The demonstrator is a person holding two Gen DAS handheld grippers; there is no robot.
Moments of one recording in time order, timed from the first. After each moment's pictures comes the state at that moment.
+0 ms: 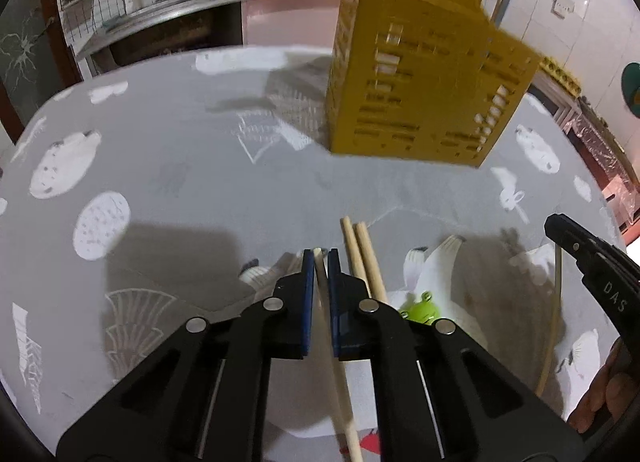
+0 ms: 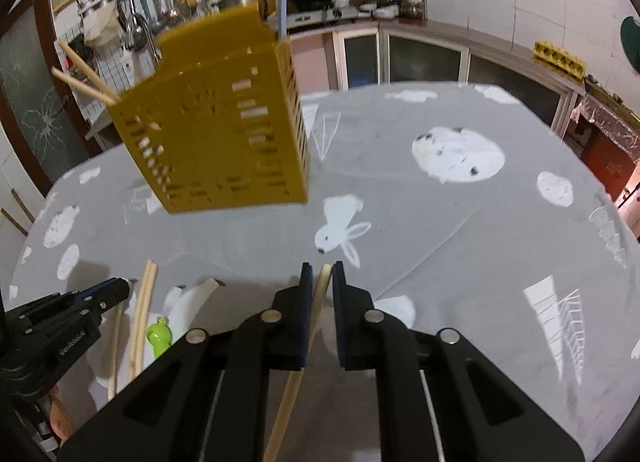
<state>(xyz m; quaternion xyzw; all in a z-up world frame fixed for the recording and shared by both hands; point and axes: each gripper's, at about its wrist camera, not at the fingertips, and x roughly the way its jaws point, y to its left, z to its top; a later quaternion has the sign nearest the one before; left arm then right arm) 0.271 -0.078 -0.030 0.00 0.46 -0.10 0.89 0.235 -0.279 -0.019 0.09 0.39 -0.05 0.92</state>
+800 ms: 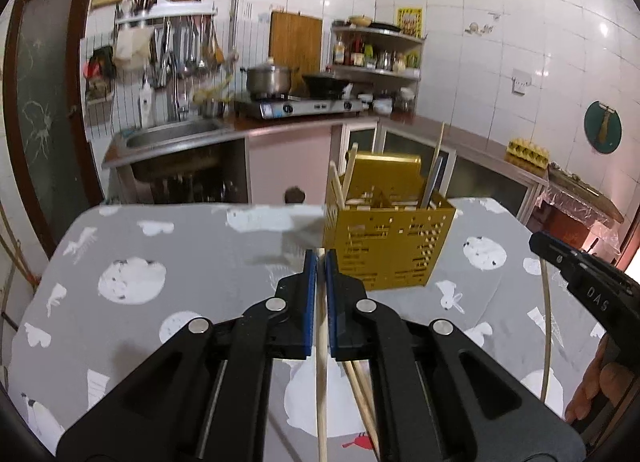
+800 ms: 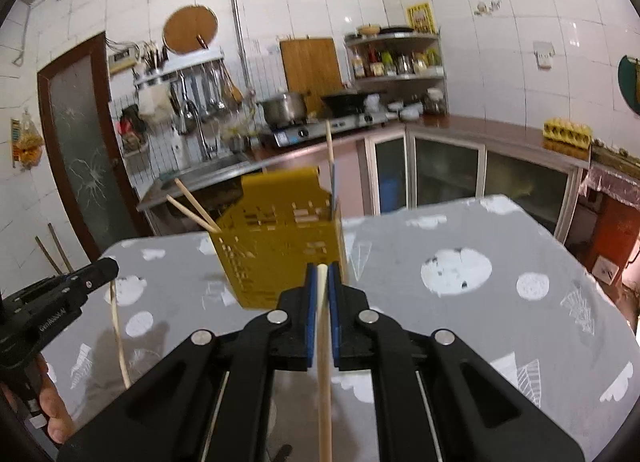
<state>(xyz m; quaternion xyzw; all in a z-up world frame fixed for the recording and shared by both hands) 0.201 -0.051 0.090 0.00 0.24 -0.11 0.96 0.174 -0.275 0.078 0.09 0.21 0.00 0.97</state>
